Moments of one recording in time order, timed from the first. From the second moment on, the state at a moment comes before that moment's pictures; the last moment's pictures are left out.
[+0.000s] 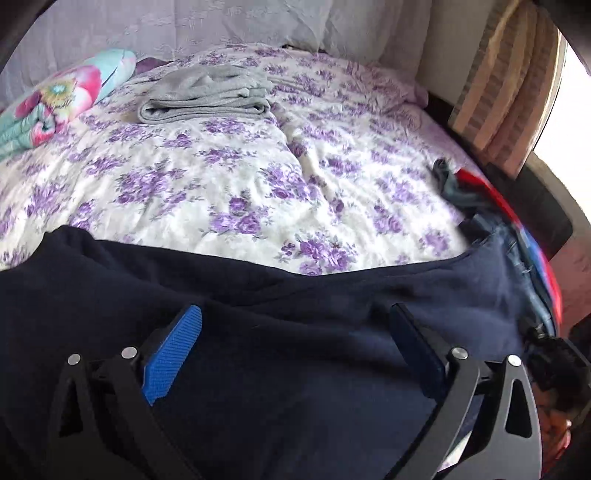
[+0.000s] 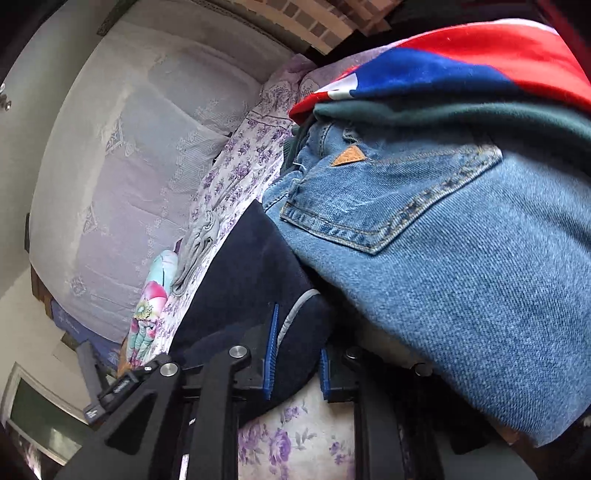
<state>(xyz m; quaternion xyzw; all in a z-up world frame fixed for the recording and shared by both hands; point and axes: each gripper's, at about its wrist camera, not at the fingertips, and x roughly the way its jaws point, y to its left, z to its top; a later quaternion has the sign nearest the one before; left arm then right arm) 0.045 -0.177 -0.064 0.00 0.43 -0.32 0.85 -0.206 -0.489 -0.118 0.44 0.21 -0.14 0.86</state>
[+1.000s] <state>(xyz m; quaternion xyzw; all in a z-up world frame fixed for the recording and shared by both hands) 0.042 -0.090 -0.096 -0.01 0.43 -0.26 0.87 -0.083 -0.499 -0.045 0.18 0.33 -0.13 0.92</state>
